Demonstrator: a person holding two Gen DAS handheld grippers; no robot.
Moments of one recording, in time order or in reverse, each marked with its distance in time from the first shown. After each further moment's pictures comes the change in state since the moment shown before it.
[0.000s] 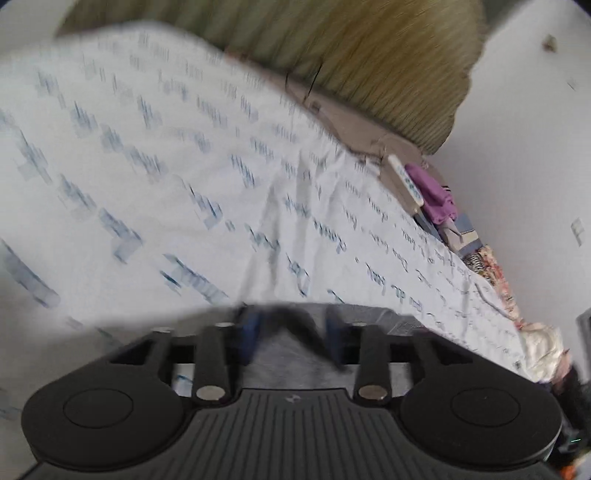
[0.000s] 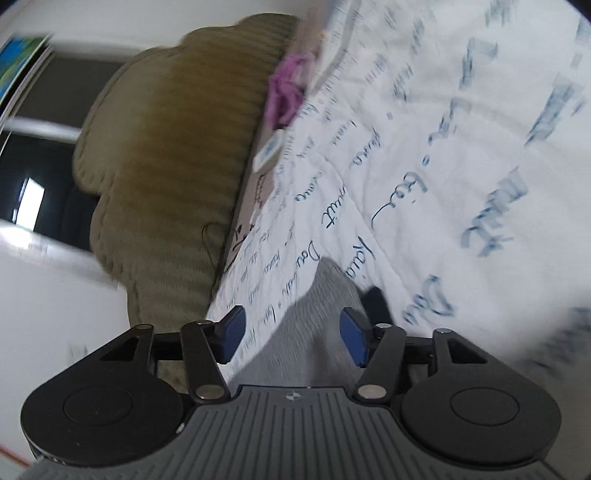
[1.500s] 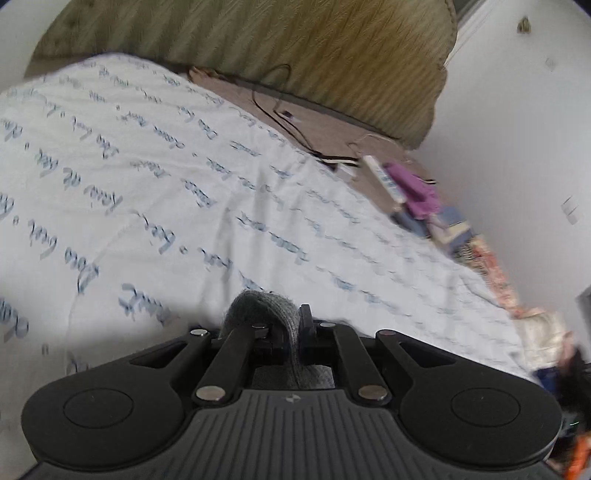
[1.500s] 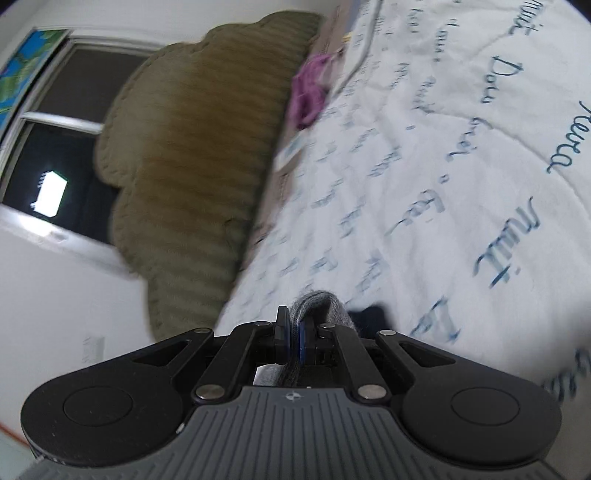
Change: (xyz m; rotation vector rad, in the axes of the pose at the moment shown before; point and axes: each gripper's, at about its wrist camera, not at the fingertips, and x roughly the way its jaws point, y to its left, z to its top) left arm 0.016 -0.039 0.009 0.077 0.005 0.012; right arm 0.026 -0.010 0.029 0.004 0.014 0.039
